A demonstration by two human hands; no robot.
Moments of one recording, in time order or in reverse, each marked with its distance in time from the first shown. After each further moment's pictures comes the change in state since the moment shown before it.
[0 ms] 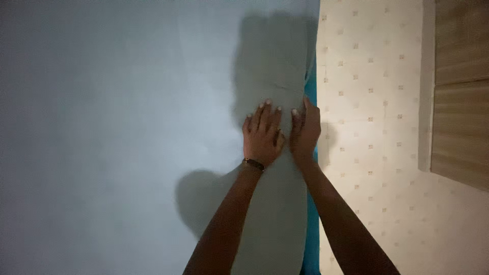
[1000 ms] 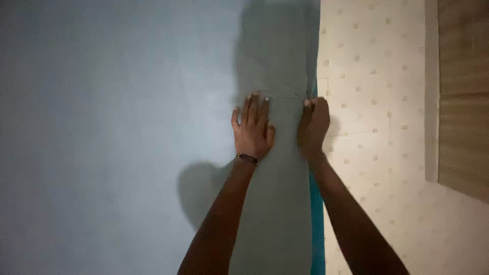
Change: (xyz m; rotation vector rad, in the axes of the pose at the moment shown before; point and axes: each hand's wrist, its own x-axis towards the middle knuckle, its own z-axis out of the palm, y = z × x) left_hand 0.072 -0.035 -0.027 0.021 0.009 -0.048; right_hand 0.077 0.009 0.019 0.025 -0.049 0.221
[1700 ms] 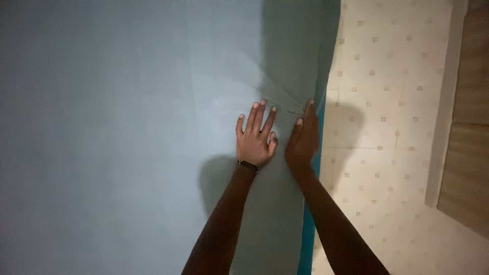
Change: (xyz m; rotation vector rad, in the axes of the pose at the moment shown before) left_hand -0.005 0.004 0.008 0.010 0.137 -0.016; right_hand -0.018 -0.034 0.009 0.005 -0.041 -0.209
